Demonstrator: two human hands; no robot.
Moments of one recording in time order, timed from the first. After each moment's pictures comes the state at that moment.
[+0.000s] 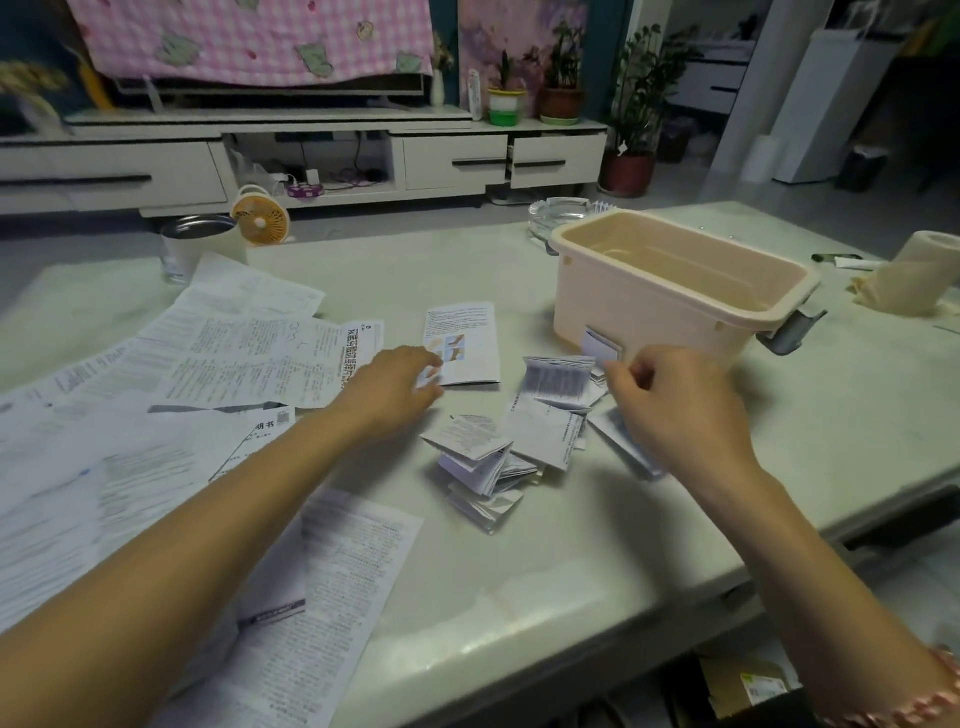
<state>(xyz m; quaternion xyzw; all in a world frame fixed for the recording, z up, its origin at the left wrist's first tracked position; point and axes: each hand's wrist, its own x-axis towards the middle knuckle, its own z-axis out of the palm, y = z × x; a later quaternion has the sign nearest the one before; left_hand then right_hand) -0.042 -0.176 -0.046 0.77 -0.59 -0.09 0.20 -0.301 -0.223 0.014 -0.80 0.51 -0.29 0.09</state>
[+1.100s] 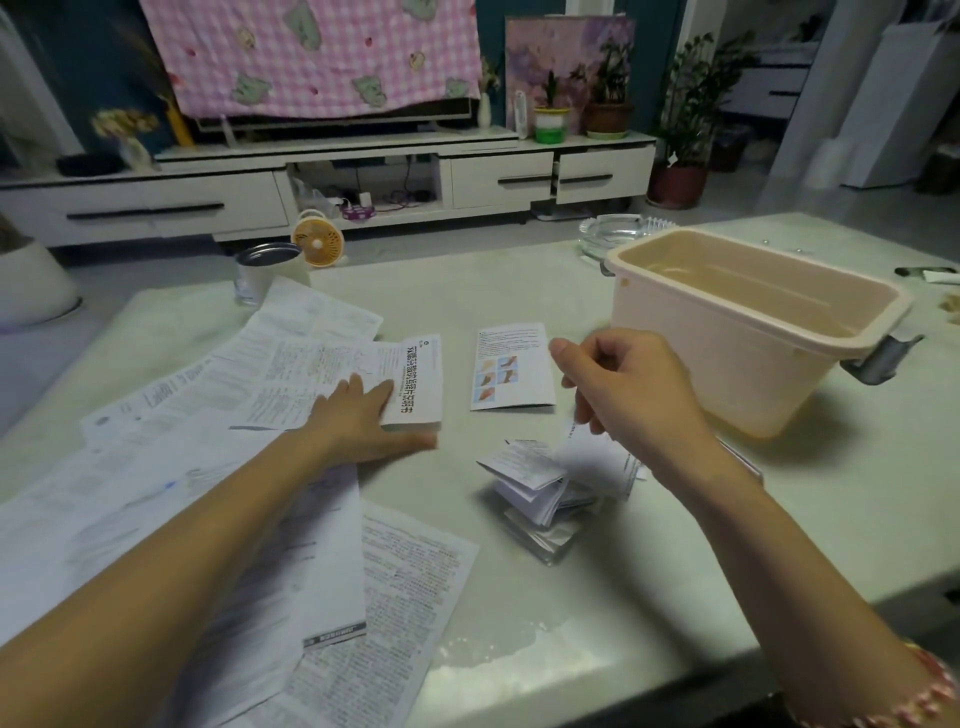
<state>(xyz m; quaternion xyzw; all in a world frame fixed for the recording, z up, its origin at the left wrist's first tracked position) 0.013 -0.133 -0.043 0.87 -0.48 -0.10 0.01 -0.236 -0.203 0.035 -0.75 0.37 -0.37 0.41</state>
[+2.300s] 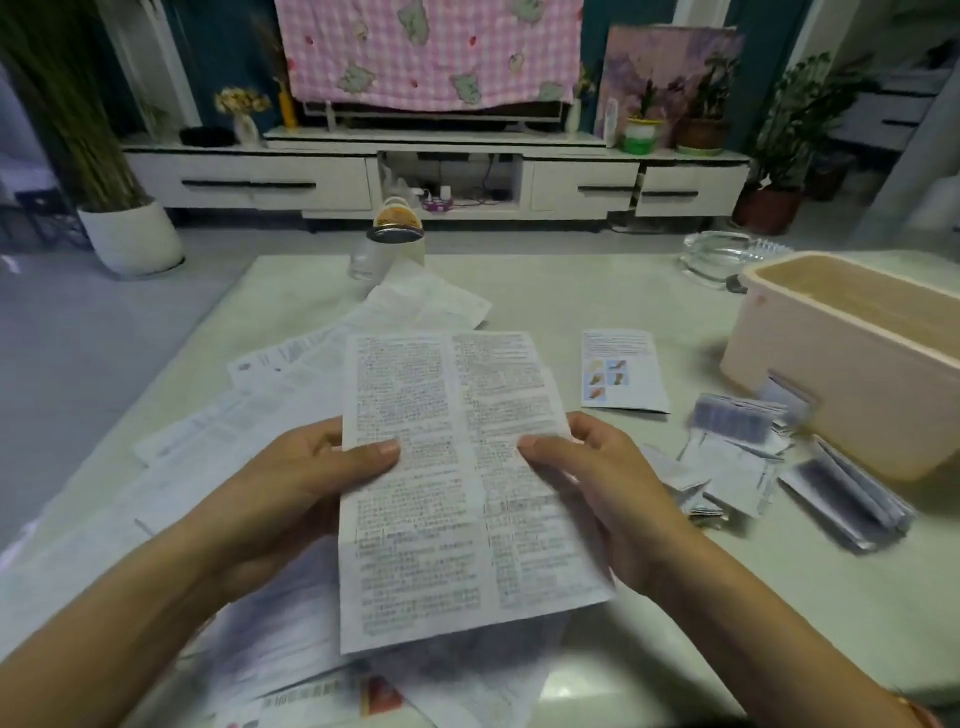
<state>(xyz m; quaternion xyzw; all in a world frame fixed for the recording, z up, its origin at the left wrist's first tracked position) -0.033 0.052 0.025 0.64 -0.24 -0.42 0.59 -0.174 -0.103 0.008 -0.59 0.32 -0.19 0.72</state>
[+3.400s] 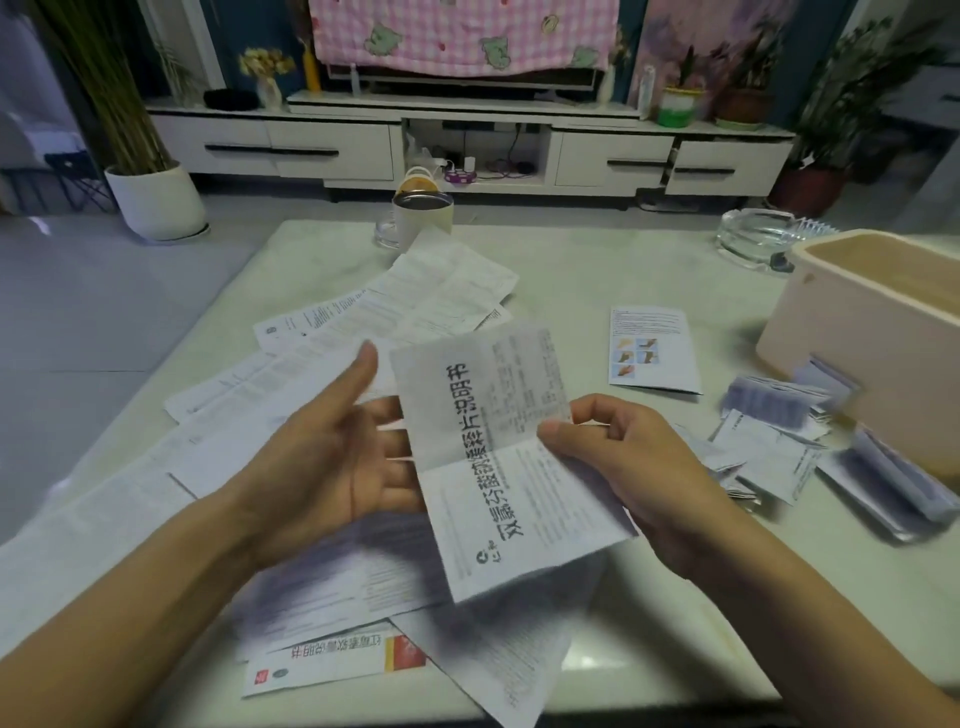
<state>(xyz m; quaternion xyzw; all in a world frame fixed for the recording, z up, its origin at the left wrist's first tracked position) -0.032 0.053 0.017 0.53 -0.18 -0.52 0.65 -0.175 -0.100 0.009 -0.69 0.29 -0.15 0.65</state>
